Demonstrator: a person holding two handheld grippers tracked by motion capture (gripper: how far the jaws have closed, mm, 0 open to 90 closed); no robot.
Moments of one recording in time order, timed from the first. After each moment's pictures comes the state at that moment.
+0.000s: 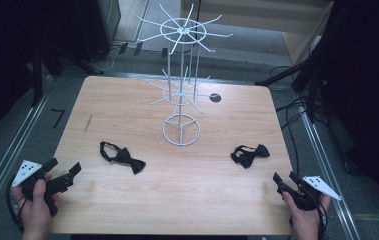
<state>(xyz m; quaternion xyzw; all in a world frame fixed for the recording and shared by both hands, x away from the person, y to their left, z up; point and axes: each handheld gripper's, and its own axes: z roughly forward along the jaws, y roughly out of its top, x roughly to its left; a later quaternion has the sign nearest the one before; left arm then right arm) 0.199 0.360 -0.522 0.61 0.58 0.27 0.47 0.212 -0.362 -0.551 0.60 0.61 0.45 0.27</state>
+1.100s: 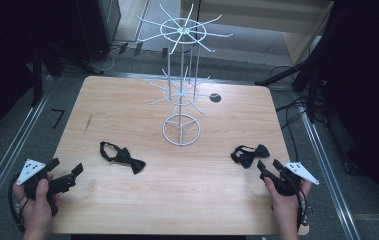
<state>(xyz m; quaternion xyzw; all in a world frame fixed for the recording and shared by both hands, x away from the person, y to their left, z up) 0.201 0.356 -0.522 0.63 0.57 0.27 0.46 0.245 -0.309 -0.537 0.60 0.61 0.45 0.27</state>
